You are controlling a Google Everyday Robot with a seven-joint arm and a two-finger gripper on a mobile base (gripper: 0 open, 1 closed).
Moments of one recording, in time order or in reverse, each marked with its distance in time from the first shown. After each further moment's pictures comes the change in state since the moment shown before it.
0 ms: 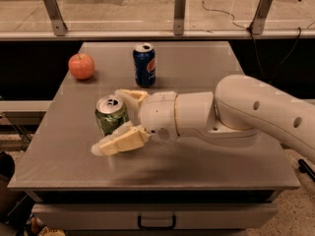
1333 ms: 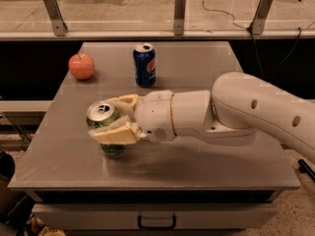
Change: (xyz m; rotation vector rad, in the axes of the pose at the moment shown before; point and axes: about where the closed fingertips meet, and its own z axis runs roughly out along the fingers) arm -0.008 0.007 0.006 -0.013 0.004 -0.021
